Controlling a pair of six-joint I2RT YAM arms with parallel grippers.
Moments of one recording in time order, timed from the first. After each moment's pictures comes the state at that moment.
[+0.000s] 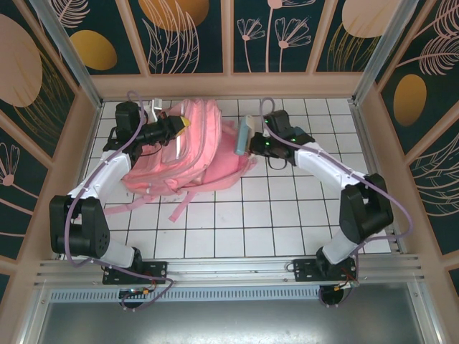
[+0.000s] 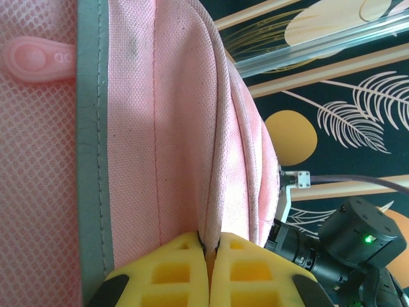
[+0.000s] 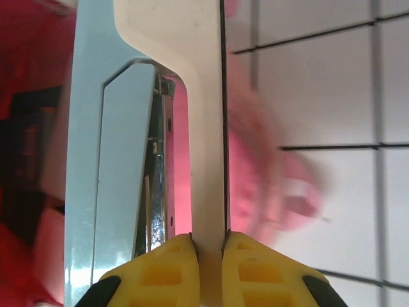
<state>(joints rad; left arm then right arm) -0.11 1.49 1.08 0.04 0.87 -0.96 0.52 1.64 1.26 -0.40 -0.16 0.61</state>
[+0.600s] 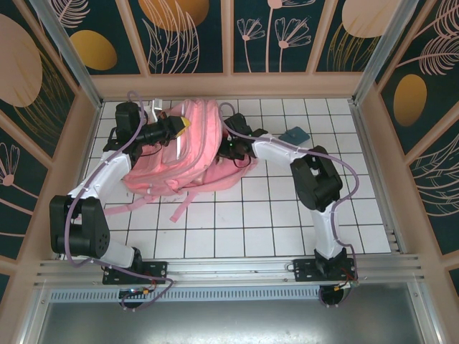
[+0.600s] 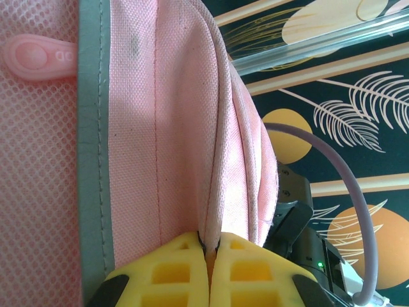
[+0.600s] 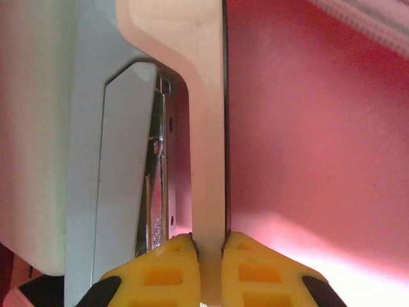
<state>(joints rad) -0.11 1.49 1.07 0.04 0.88 -0.97 0.66 2.09 1.57 -0.39 -0.18 0.73</state>
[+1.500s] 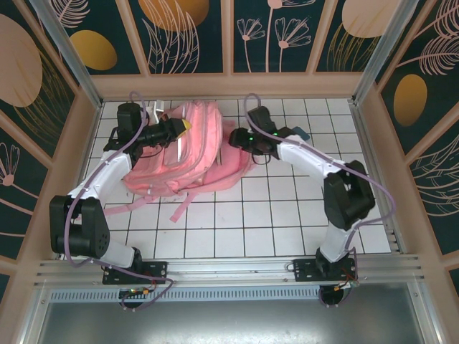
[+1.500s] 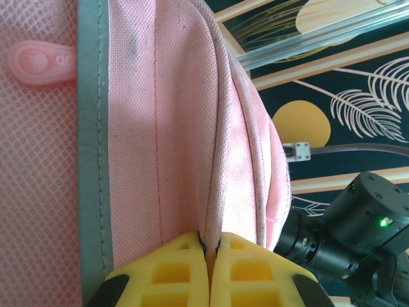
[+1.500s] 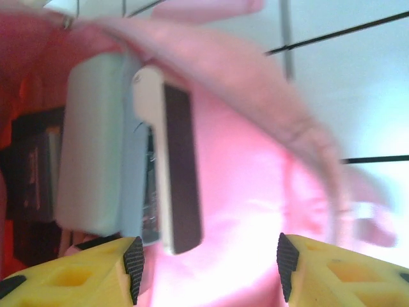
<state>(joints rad) -0.12 1.49 1.08 -0.03 0.86 -0.87 0.55 1.75 1.34 -0.41 -0.08 0.73</state>
